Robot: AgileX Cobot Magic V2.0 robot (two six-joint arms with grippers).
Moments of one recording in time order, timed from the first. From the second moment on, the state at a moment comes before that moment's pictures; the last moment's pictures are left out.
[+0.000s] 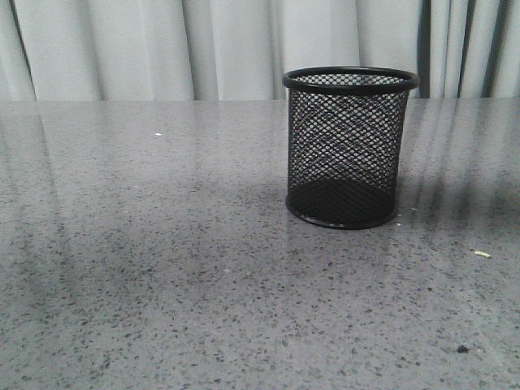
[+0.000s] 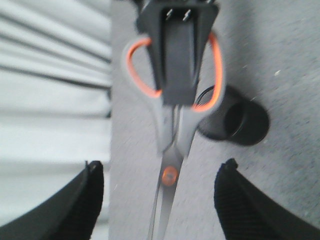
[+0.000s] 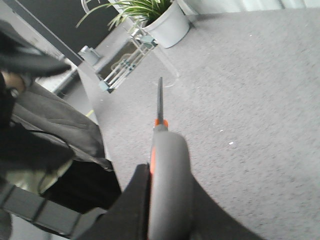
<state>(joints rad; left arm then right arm) -0.84 1.23 -1.78 -0.03 1.20 1.00 0.26 1.14 -1.15 1.31 0.93 -0.77</state>
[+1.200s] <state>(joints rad) -0.47 1.12 -1.77 0.21 1.12 0.40 0.31 1.19 -1.46 0.30 1.27 -0.22</state>
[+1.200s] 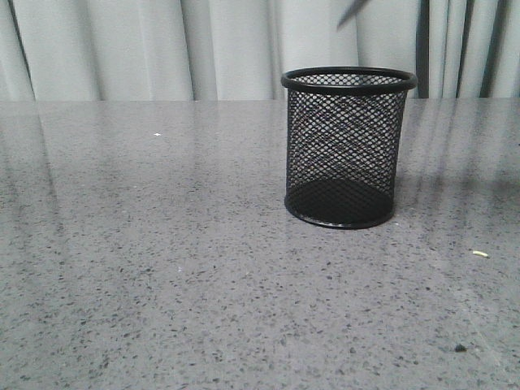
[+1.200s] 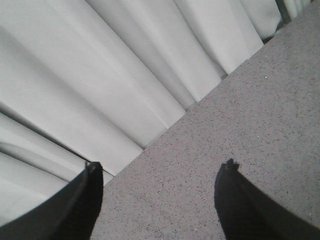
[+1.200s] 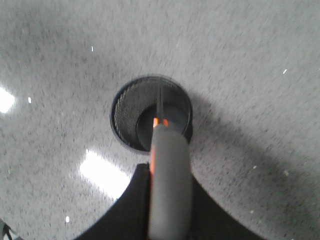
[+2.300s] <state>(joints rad) -0.47 1.12 -1.77 0.20 1.12 0.40 0.33 1.31 -1.38 0.28 1.26 -0.21</state>
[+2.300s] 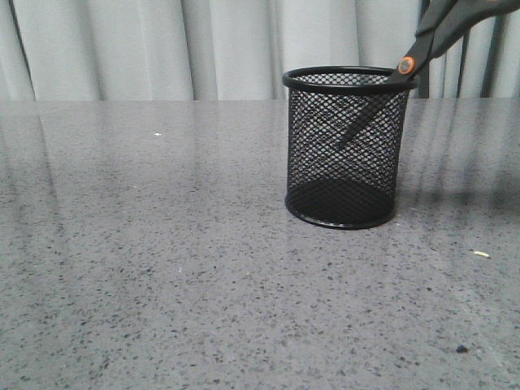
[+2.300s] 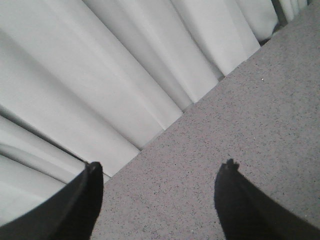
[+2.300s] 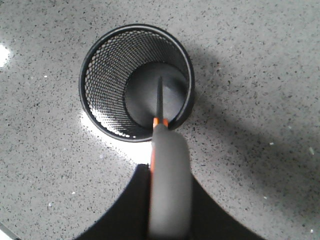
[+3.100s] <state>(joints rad) -0.47 1.12 -1.77 0.19 1.12 0.40 0.33 1.37 -1.45 0.34 1.25 -0.22</state>
